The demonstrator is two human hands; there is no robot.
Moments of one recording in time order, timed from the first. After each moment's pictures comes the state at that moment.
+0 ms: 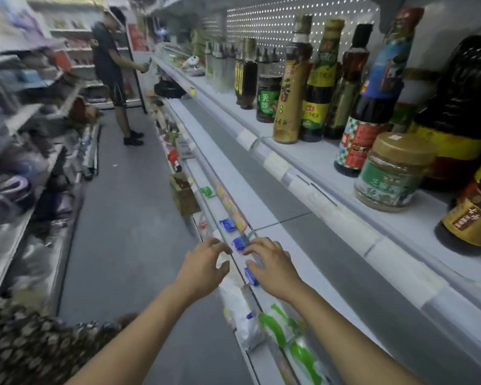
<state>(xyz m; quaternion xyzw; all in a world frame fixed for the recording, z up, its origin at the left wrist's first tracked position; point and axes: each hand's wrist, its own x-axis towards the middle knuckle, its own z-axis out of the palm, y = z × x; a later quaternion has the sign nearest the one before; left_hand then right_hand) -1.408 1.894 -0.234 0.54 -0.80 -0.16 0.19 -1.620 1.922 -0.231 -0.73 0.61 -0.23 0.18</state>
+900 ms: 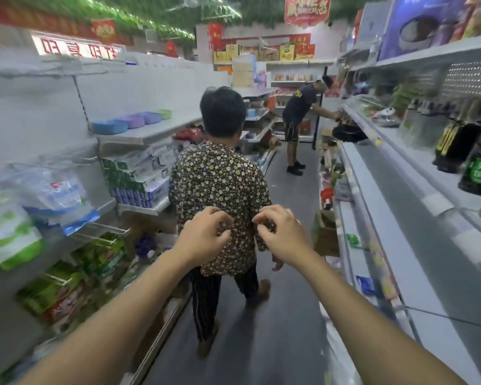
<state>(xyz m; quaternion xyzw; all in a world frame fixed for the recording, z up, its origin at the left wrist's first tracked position) -1.173 2.052 -0.080 0.78 -0.58 0.04 0.25 -1.355 1.918 -0.089 -0.88 0.29 -0.32 0.22</state>
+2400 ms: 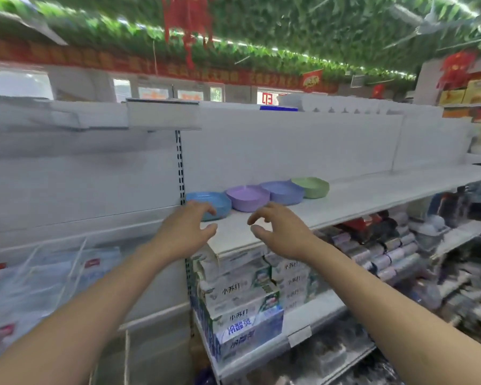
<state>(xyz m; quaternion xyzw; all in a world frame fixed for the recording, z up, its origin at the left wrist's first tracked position) -0.535 1.778 0.037 0.94 -0.19 0.18 0.20 -0.578 1.534 0.042 -0.95 -0.16 -0.18 0.22</state>
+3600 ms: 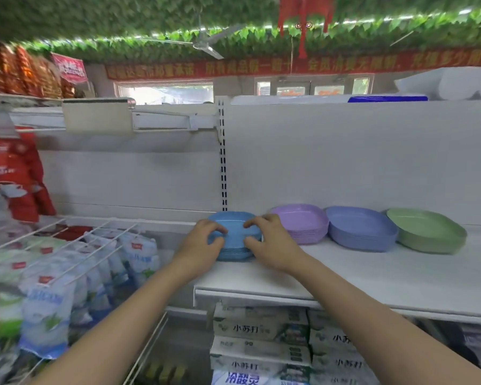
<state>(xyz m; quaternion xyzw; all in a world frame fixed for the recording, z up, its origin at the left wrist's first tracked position) -0.451 1.721 -0.013 0.90 0.10 0.26 0.34 -0.370 1.536 0.008 -0.85 -0.37 -0.01 0.37</state>
